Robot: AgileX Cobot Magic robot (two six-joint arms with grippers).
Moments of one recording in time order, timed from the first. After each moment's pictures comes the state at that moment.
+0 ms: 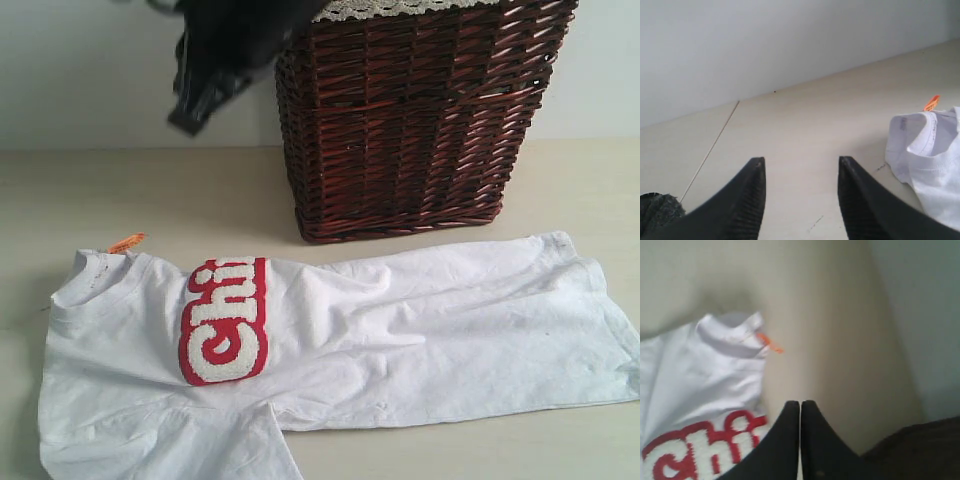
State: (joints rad) left arm -0.01 0.32 0.00 -1.23 -0.15 1.54; right arm 0.72 1.90 -1.84 0.23 0.80 -0.76
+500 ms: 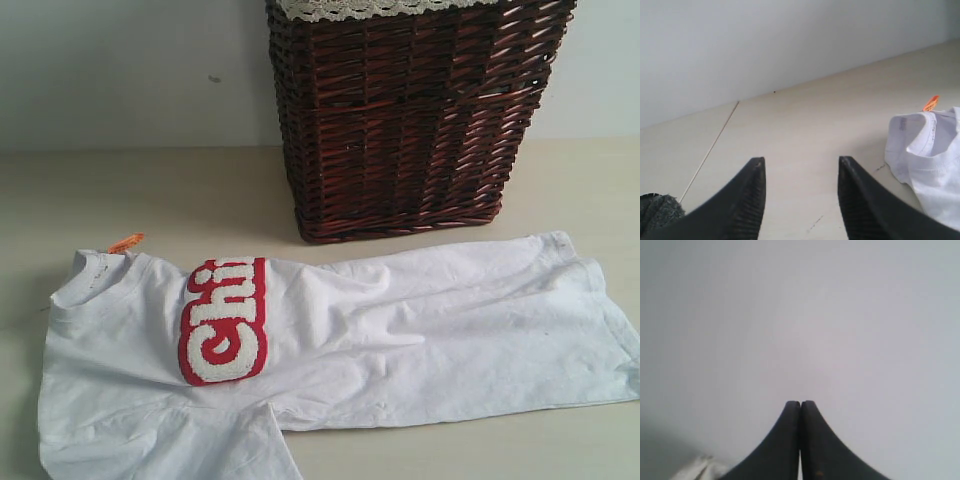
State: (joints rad) left arm -0.01 0.32 0.00 -1.23 -0.15 1.54; right arm 0.47 1.36 -1.85 -0.10 0.36 -0.42
